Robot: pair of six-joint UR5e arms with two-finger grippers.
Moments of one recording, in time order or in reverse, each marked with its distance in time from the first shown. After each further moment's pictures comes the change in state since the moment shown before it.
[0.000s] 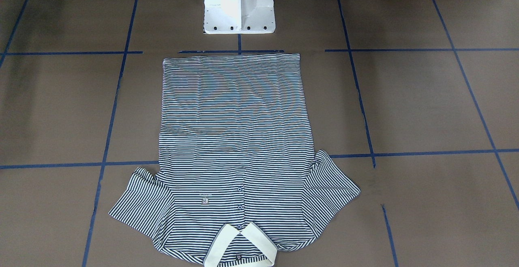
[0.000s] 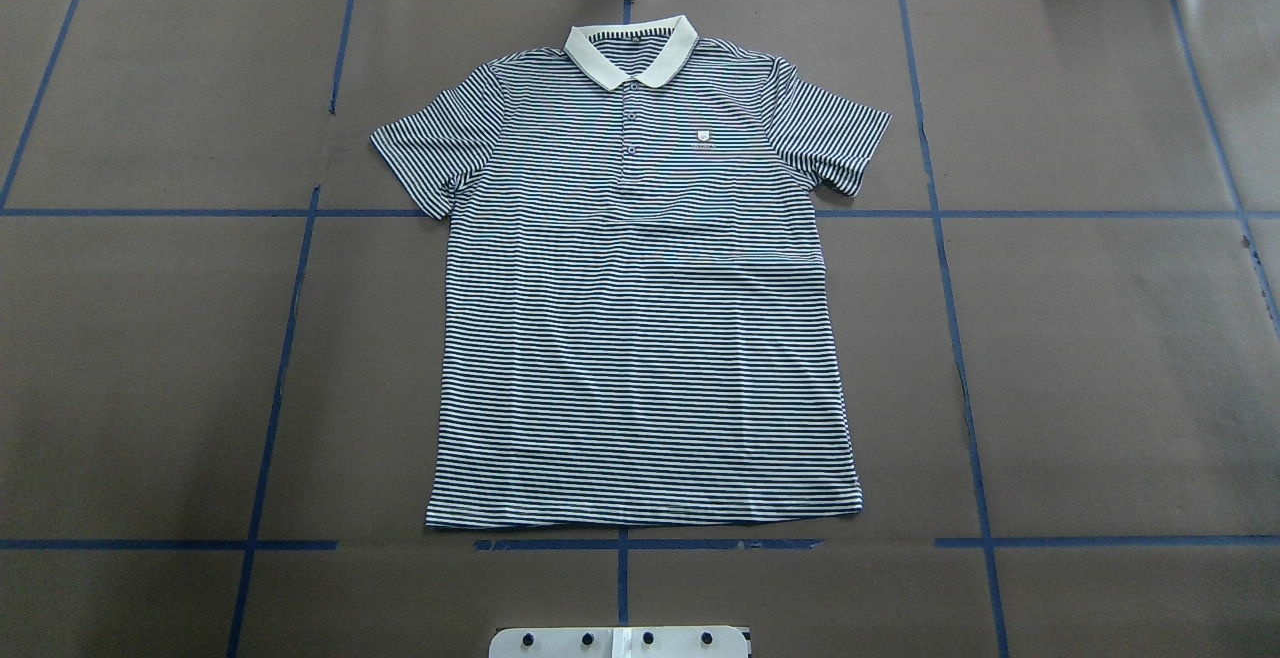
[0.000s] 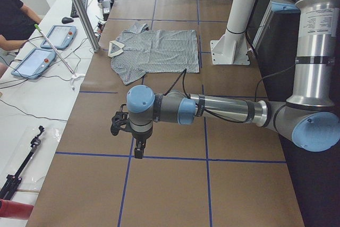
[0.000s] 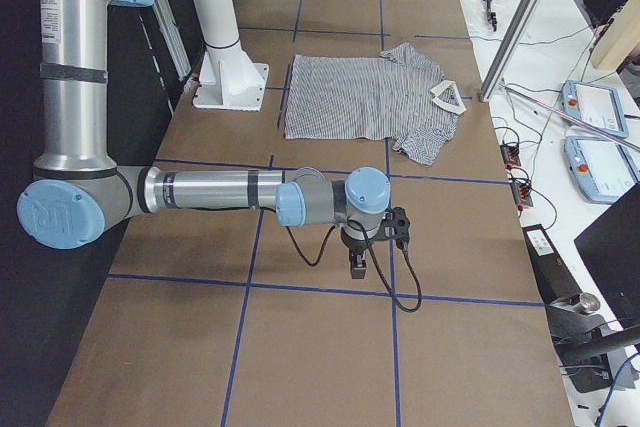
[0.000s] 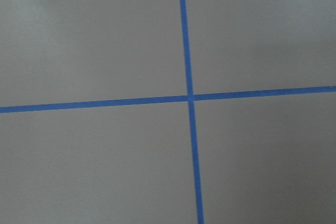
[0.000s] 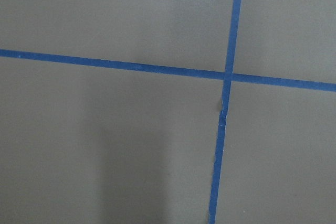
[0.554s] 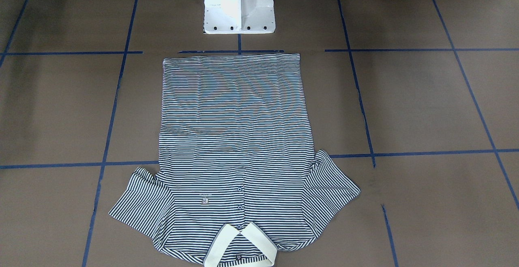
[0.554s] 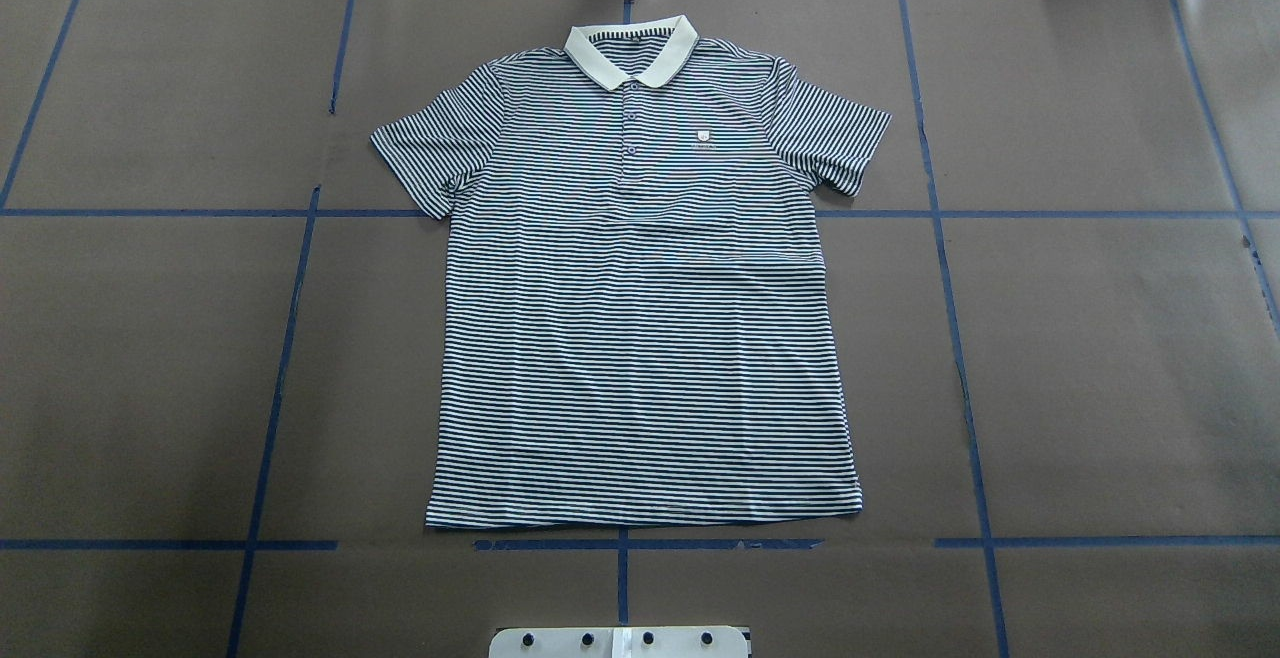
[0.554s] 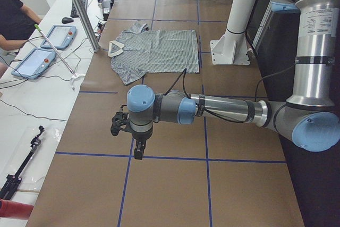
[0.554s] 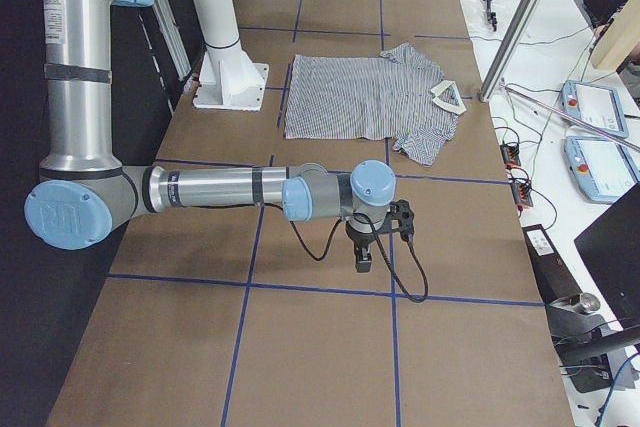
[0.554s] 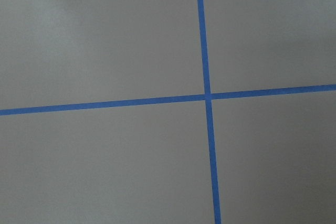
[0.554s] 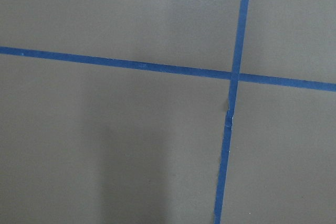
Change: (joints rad) left arm 0.011 0.000 -0.022 -0.004 0.001 -0.001; right arm -0.025 0.003 -0.004 0.006 -0.002 0.008
